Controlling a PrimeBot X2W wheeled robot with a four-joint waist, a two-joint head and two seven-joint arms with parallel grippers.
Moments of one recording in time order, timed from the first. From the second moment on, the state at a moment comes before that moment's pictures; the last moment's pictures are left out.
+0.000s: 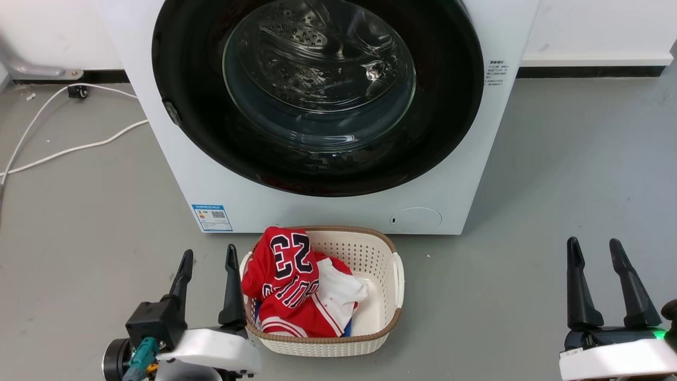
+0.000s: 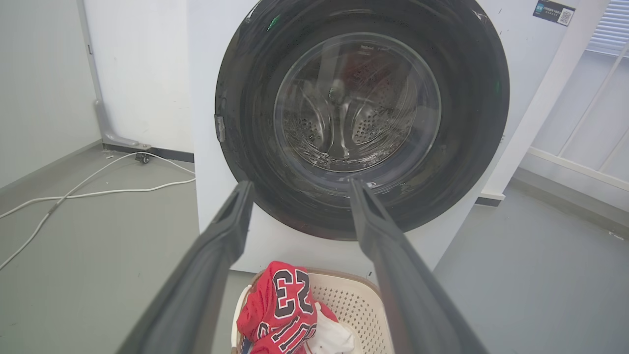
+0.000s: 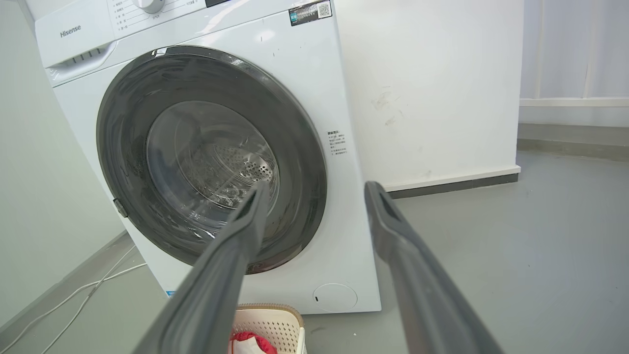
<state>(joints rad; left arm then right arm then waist) 0.00 0.12 -0.18 0.00 -0.32 0.16 -0.19 0.08 -0.05 -0.08 -0.09 0.27 0.13 -0.19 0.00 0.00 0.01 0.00</state>
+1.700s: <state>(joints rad) 0.04 0.05 -0.12 0.05 -0.09 0.08 -0.26 0.13 -0.05 -0.07 -0.10 0.17 0.13 -0.26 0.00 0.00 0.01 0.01</state>
